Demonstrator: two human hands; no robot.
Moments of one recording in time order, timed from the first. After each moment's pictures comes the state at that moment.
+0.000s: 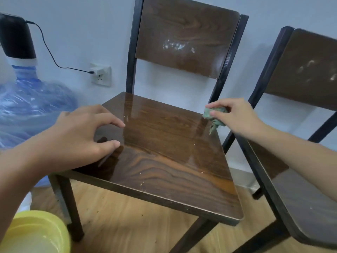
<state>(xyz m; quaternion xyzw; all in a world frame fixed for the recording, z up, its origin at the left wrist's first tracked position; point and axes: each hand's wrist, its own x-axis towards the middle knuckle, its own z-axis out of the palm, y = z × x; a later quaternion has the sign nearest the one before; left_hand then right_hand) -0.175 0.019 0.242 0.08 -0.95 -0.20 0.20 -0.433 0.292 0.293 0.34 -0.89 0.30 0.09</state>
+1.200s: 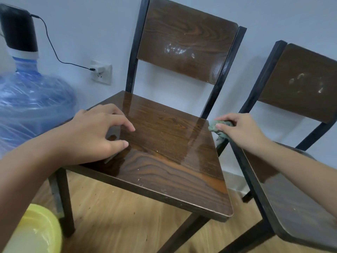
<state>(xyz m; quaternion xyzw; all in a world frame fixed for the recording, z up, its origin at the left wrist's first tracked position) -0.187 0.031 0.241 0.05 -0.96 -0.22 0.18 -0.425 0.322 0.289 0.29 -0.91 0.28 0.08</state>
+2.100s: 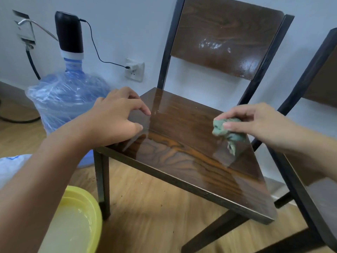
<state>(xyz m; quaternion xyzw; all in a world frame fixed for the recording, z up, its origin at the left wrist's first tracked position) -0.165 0.002 0.250 0.14 -0.95 -0.19 0.20 -0.346 0.270 0.321 0.42 -0.86 0.29 -0.11</state>
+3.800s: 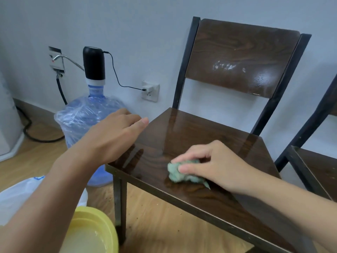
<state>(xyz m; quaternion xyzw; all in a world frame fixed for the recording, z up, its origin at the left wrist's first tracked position) -0.153 -0.030 0.254 0.25 -0.92 -0.22 0.21 -0.297 0.193 0.265 0.53 -0.76 0.33 -0.20</state>
